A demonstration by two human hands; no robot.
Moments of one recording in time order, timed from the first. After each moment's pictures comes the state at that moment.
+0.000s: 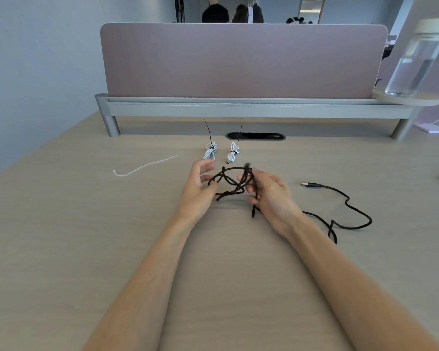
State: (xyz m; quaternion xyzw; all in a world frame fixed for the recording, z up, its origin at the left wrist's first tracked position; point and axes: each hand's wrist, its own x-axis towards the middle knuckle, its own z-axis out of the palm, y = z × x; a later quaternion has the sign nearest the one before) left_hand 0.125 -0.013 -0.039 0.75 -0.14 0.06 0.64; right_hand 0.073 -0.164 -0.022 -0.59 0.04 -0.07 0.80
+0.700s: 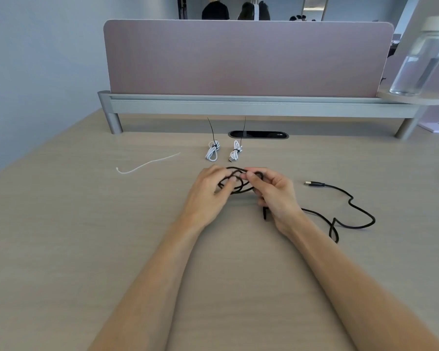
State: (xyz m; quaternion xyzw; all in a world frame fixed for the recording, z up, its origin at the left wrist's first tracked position) left_hand 0.118 -0.013 -0.040 0.82 -0.30 0.18 0.45; right_hand 0.073 -0.165 -0.028 -0.66 0.05 -0.14 0.74
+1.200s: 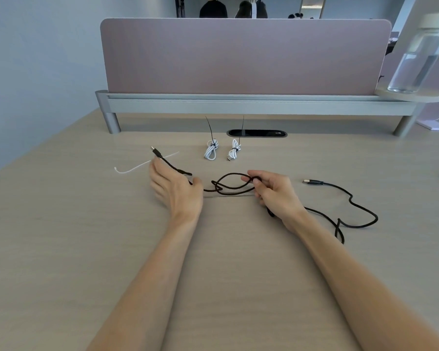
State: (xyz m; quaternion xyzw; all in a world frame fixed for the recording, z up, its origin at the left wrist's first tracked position) left_hand 0.129 -0.004 -0.044 0.84 0.09 0.27 0.47; right_hand 0.080 -0.183 -0.040 -0.78 0.04 -0.12 0.61
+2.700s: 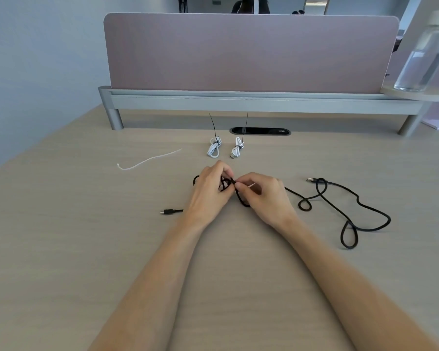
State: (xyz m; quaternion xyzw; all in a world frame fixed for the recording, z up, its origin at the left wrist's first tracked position) left_hand 0.116 -0.012 -0.043 0.84 -0.27 0.15 0.44; right_hand 0.069 -0.159 -0.035 -0.87 -0.06 -0.20 0.44
